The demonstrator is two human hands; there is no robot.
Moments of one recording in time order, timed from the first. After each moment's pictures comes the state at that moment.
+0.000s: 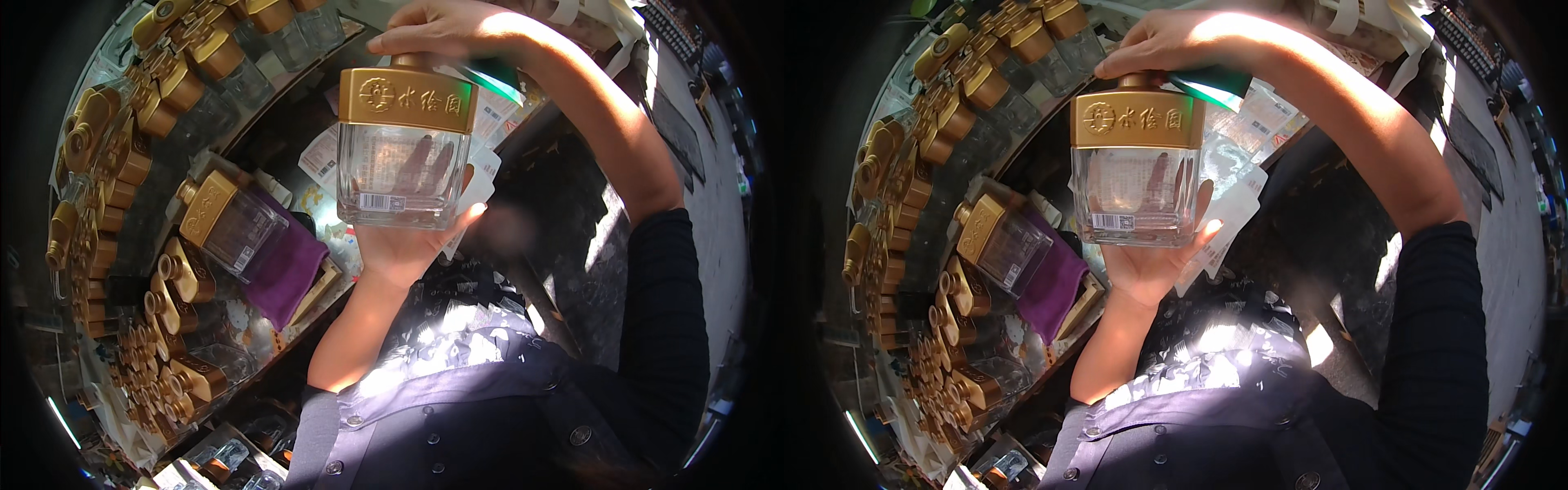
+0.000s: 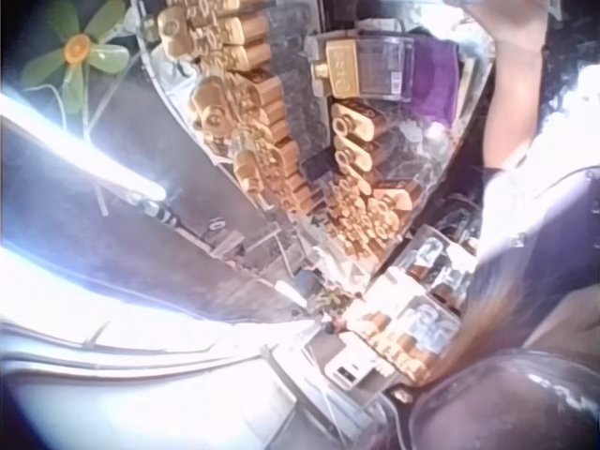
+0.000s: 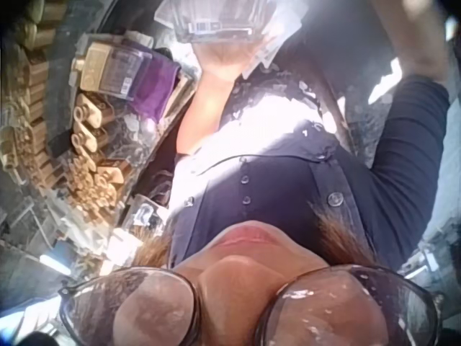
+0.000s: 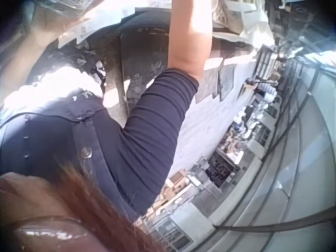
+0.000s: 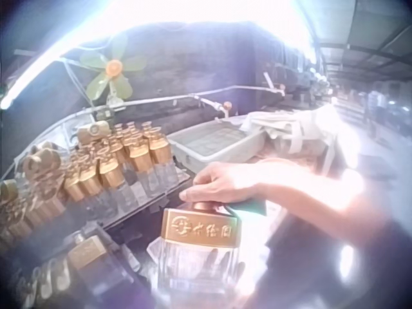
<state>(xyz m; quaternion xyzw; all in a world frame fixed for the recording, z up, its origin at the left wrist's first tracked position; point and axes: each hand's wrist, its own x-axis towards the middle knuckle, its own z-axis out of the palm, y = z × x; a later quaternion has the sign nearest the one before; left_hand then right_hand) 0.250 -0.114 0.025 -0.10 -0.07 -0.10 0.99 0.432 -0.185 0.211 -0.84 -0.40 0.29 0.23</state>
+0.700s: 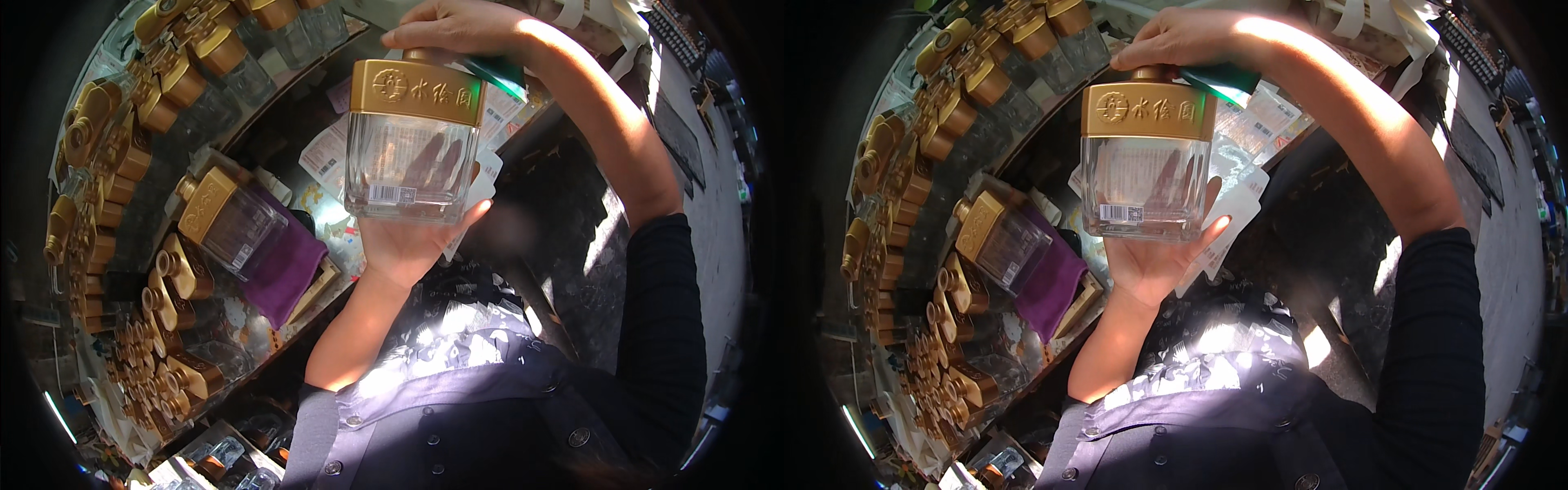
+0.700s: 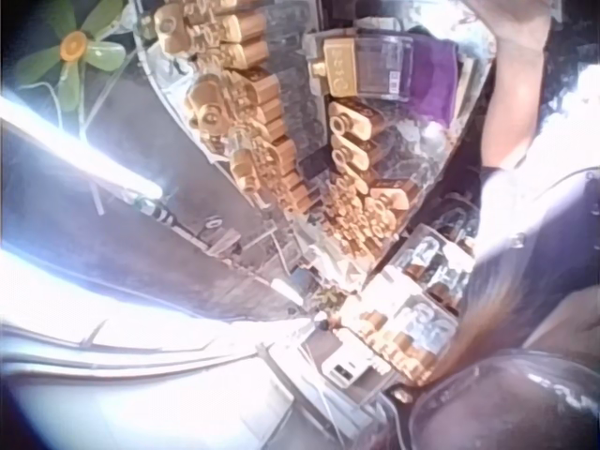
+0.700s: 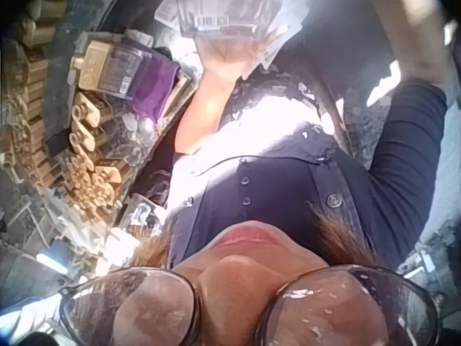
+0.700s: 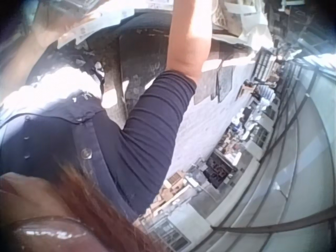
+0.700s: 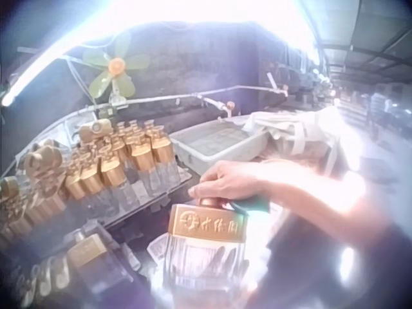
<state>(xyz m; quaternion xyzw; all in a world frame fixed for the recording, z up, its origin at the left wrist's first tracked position) 0.254 -0.117 0.033 -0.09 -0.06 -0.09 0.99 0.435 -0.185 0.207 -0.85 -0.37 0.28 0.26</state>
